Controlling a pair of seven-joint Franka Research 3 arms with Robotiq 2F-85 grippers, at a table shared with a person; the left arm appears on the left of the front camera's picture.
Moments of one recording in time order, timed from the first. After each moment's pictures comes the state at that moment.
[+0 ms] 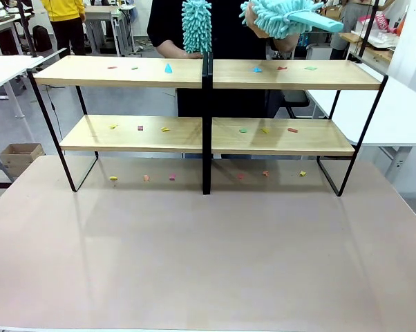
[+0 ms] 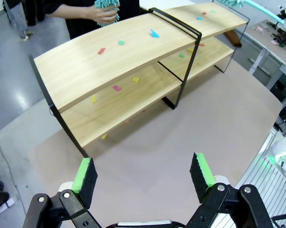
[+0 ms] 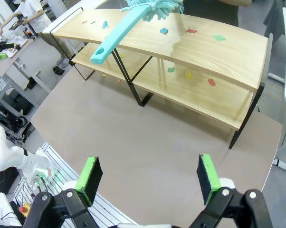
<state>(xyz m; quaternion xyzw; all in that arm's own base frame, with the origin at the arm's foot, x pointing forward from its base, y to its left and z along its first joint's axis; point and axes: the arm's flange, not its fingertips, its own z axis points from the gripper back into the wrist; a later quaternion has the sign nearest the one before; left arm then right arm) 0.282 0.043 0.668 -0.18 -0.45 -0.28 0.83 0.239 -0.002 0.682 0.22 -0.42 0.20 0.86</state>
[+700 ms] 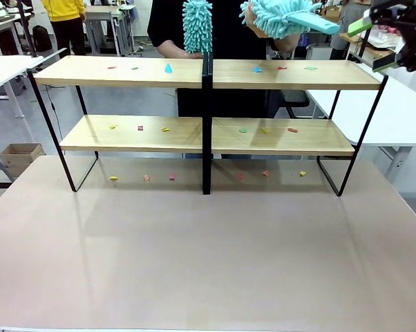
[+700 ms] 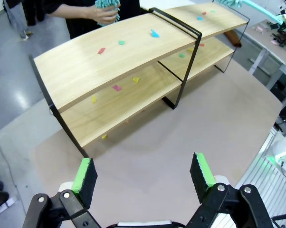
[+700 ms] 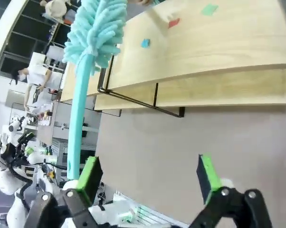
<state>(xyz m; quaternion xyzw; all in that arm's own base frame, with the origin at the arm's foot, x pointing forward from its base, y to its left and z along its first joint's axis) 0.283 0.043 0.668 -0.18 -0.45 -0.28 0.83 0.357 0.044 0.657 0.36 -0.30 -0.05 0.88</state>
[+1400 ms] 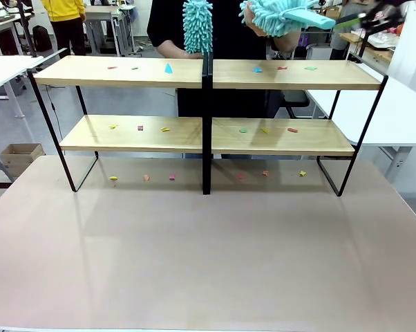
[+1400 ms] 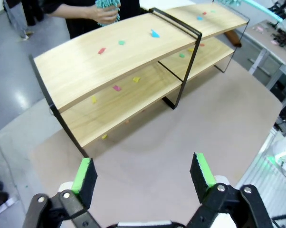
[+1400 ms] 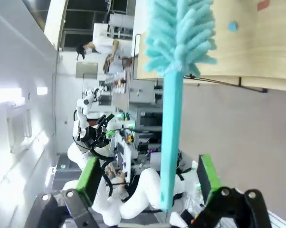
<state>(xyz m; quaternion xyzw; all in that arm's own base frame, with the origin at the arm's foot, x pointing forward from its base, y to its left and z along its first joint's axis) 0.283 0.043 0.668 -0.18 -0.45 -0.28 0.83 0.441 0.072 0.694 0.55 -0.13 -0.05 0.82</state>
